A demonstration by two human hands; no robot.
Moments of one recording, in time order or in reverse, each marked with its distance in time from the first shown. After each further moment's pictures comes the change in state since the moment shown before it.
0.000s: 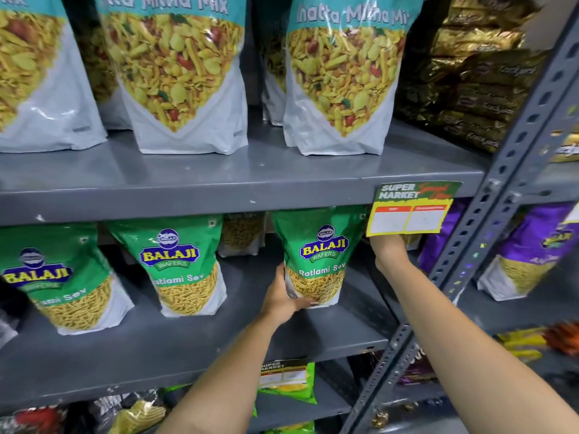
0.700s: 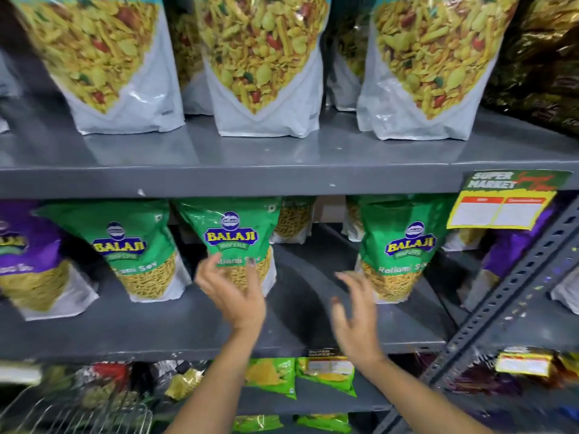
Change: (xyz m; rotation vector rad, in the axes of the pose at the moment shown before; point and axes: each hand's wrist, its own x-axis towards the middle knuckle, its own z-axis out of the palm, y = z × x) left_hand -0.080 -0.001 -0.119 0.016 1.129 0.371; right_hand -0.110 0.151 0.046 -0.337 -0.382 -0.877
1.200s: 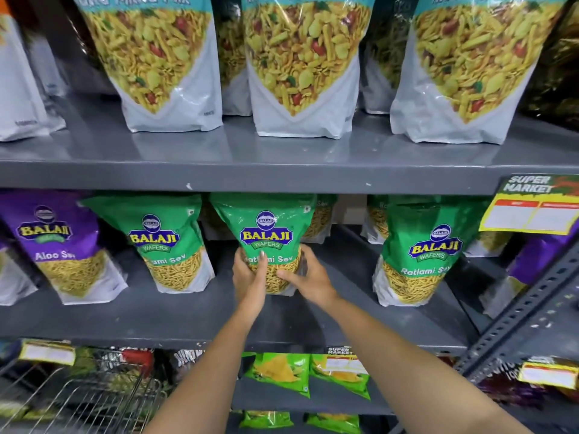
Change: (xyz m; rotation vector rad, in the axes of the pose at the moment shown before) left_hand 0.036 -0.036 -0.007 0.048 -0.449 -0.427; right_hand 0.062 -0.013 0.108 0.273 -0.493 0.407
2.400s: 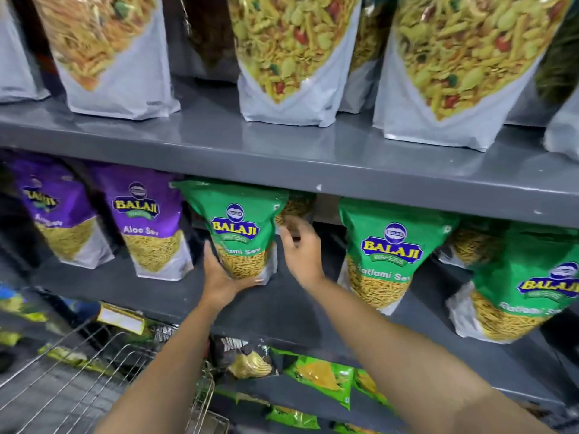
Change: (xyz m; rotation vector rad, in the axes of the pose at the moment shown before) left_hand 0.072 -0.049 -0.176 0.140 0.026 0.024; right_hand 0.044 -0.094 0.147 -0.011 0.196 -0.317
